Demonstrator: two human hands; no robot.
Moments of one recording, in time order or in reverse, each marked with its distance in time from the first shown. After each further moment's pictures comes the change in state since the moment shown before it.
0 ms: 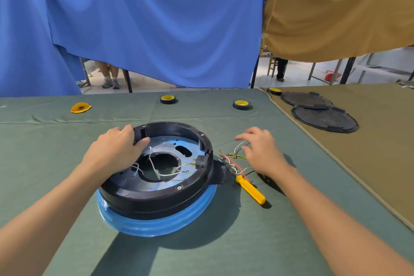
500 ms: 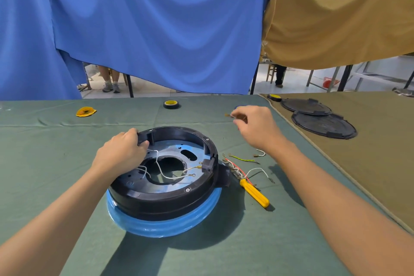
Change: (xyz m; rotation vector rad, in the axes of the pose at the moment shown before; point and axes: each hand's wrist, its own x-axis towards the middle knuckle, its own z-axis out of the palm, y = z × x) left_hand -0.001 0.000 -0.004 -0.119 -0.060 -0.095; right_hand 0.027 -0.061 -0.060 0.134 0.148 -0.103
